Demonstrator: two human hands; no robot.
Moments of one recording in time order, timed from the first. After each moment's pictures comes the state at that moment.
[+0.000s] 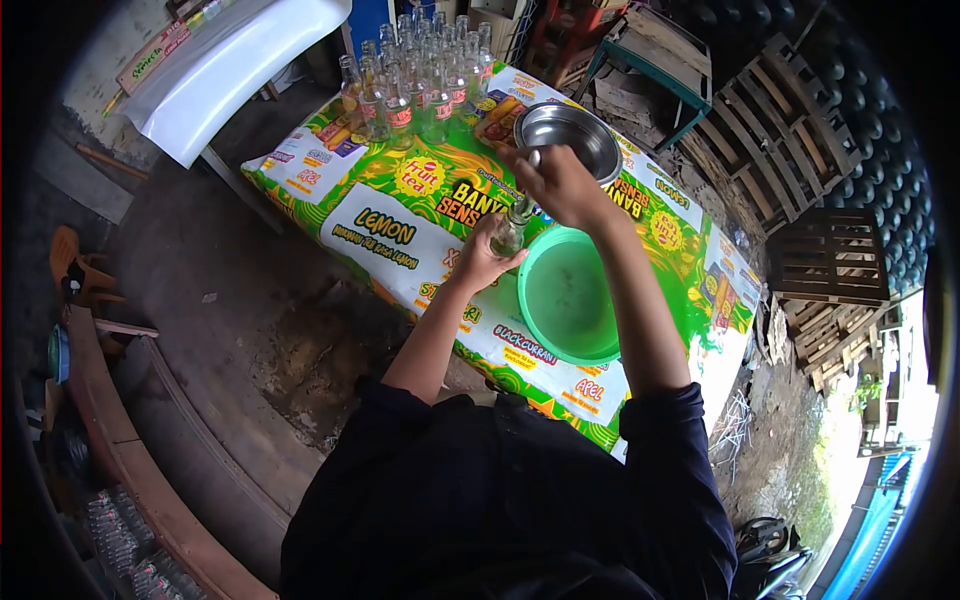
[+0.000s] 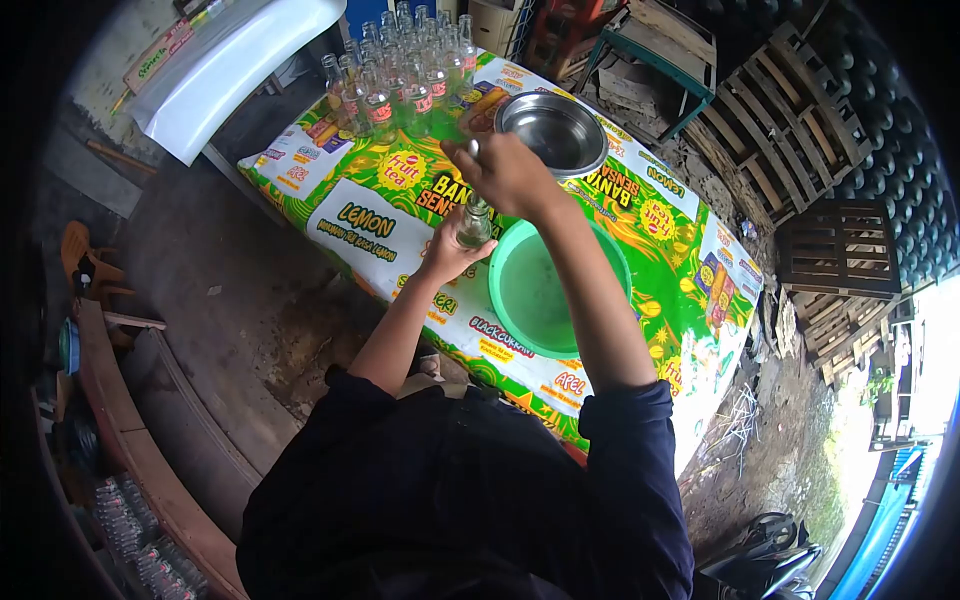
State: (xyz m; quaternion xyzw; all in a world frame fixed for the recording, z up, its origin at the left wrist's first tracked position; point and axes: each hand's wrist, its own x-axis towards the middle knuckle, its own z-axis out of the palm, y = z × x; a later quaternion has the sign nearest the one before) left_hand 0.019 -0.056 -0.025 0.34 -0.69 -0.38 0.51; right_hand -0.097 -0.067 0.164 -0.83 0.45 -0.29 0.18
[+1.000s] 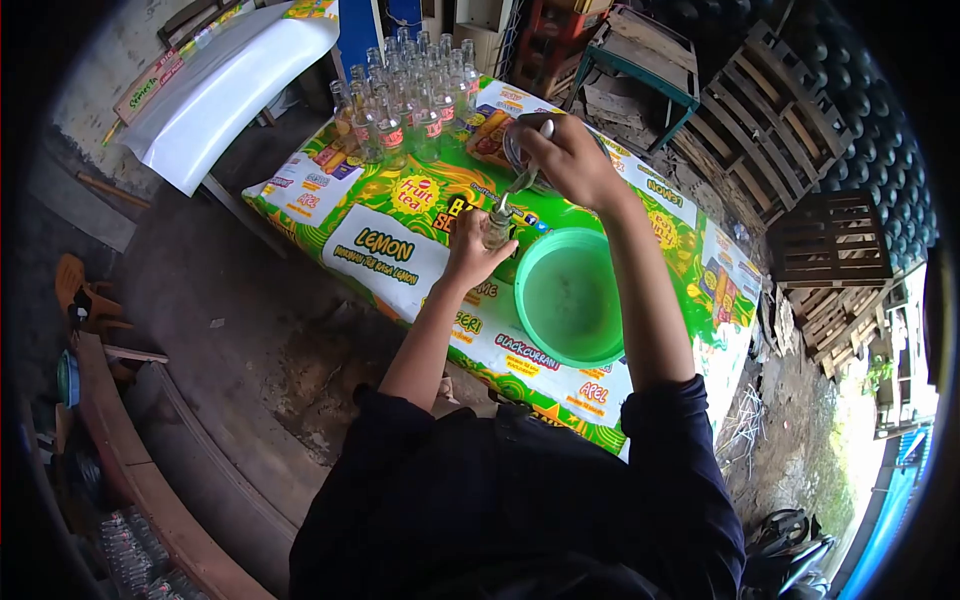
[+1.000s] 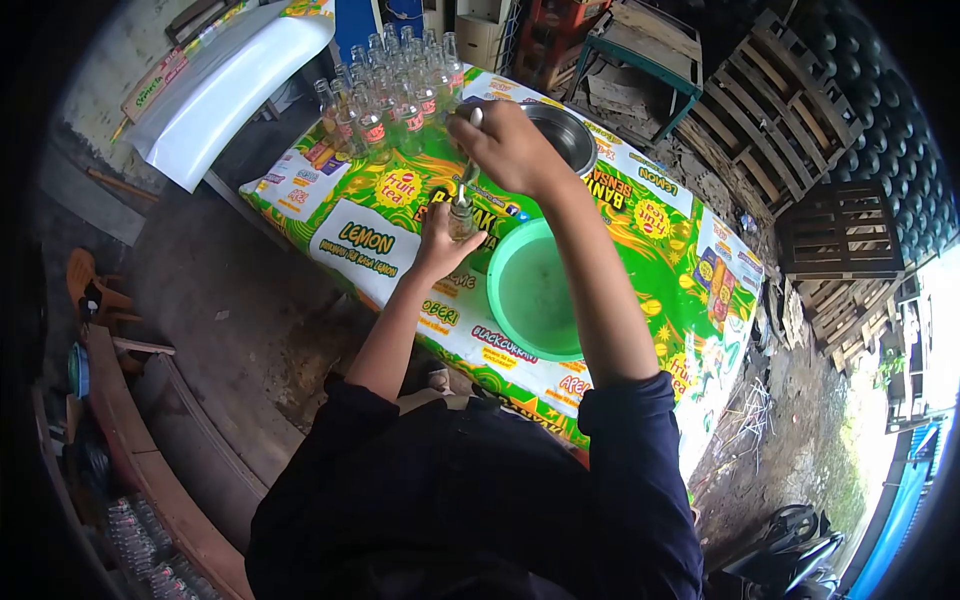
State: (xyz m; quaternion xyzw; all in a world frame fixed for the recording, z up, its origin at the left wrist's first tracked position) left_hand 0.024 -0.071 -0.016 0.46 -0.73 -0.17 0.48; right_hand -0.109 -0.069 0.210 -0.79 0.45 -0.32 0.26
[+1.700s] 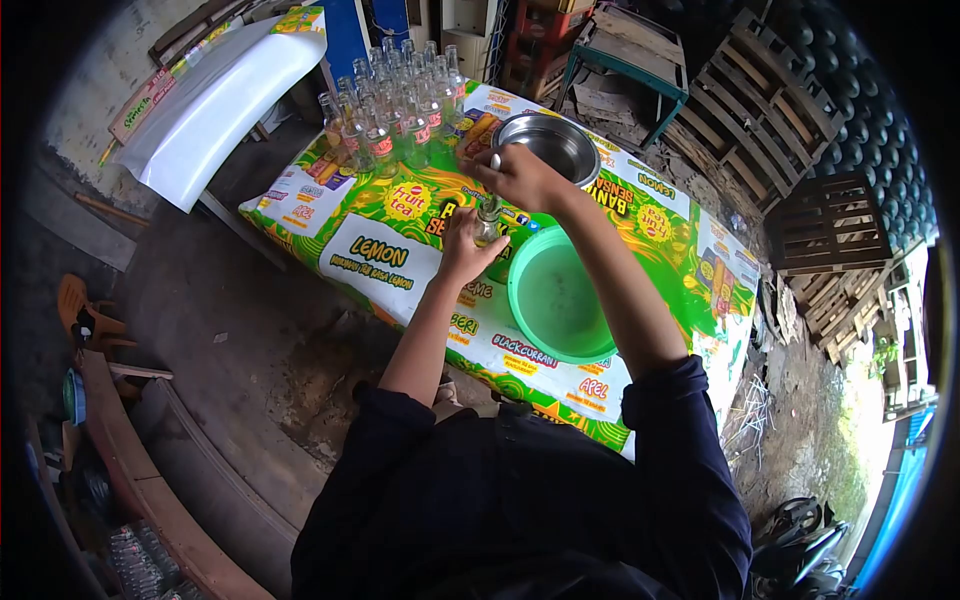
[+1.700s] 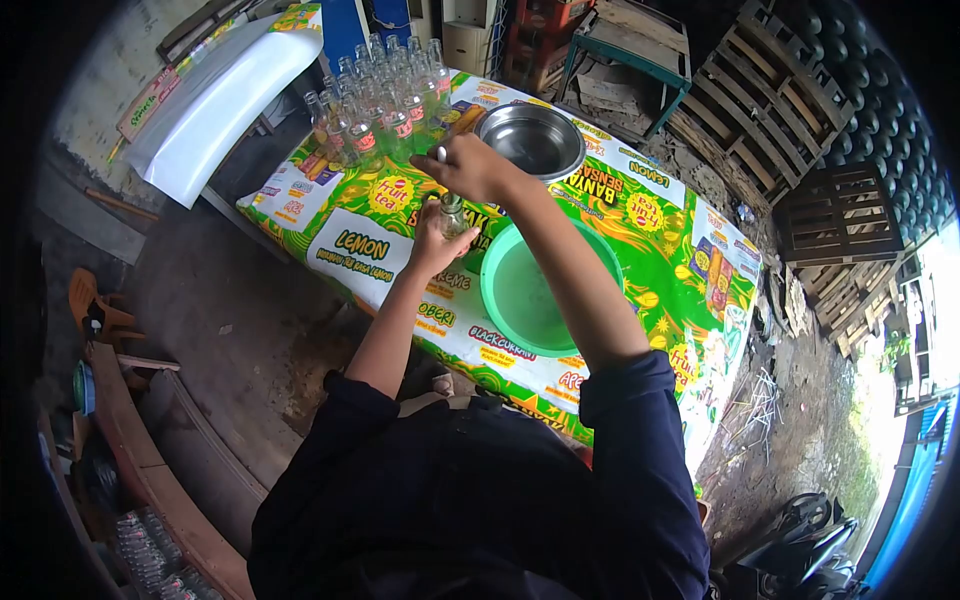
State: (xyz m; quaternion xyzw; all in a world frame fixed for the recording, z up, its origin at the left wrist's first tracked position) left_hand 0.023 -0.085 -0.021 0.40 -0.75 -0.18 0.50; right_hand -0.101 -0.087 0.168 -0.84 0.45 -0.20 0.22
